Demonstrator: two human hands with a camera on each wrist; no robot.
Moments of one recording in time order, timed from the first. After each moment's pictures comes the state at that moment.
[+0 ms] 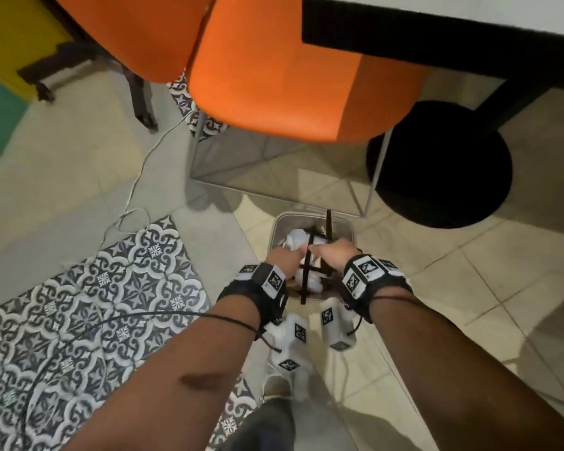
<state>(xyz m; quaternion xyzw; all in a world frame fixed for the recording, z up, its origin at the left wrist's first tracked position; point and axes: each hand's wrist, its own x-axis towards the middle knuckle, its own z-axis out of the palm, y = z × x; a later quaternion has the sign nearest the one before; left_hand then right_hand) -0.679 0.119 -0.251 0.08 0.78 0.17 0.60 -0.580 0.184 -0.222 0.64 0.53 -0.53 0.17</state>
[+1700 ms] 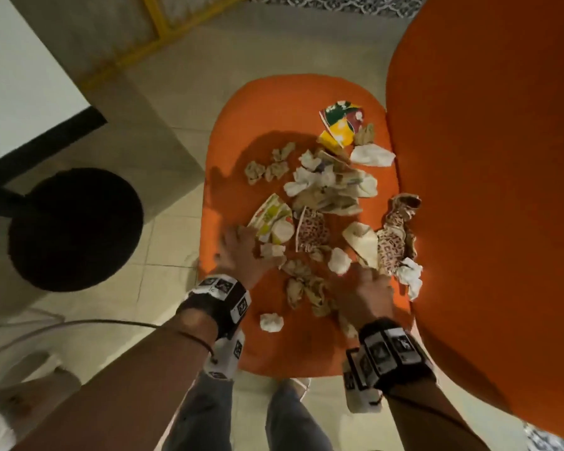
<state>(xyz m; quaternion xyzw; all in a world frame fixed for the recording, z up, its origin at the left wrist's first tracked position) 0.095 0.141 -0.121 0.73 0.55 -0.12 0.38 0.242 -0.020 -0.093 0.92 0.17 -0.36 -0.07</state>
